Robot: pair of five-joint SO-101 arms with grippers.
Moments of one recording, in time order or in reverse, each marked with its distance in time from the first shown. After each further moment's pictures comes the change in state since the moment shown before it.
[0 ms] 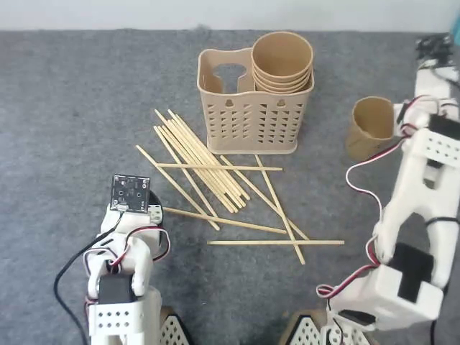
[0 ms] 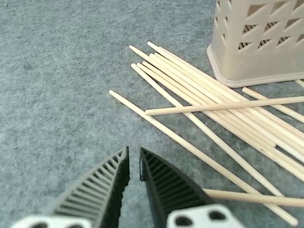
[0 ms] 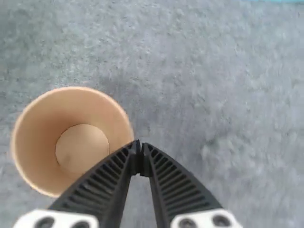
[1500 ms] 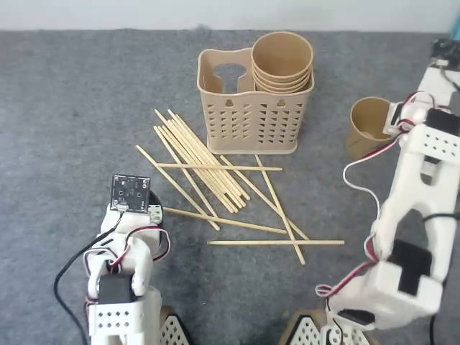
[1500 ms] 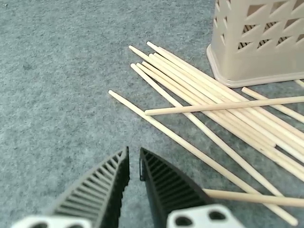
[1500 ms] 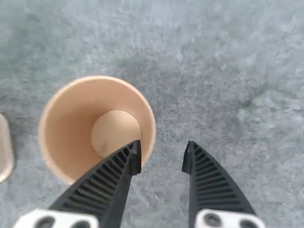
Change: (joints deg) left arm 0.1 0.0 0.0 0.0 0.0; right arm -1.9 1.6 -2.0 8.3 -15.6
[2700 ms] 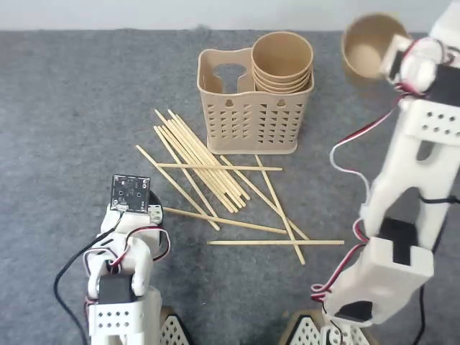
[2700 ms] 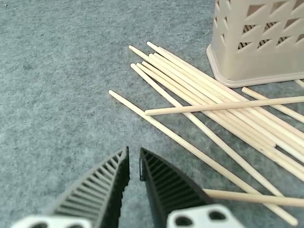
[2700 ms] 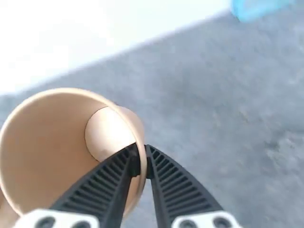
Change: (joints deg) left arm 0.0 0.0 0.0 0.0 0.0; right arm -8.7 10.6 -54.9 31.2 -17.8
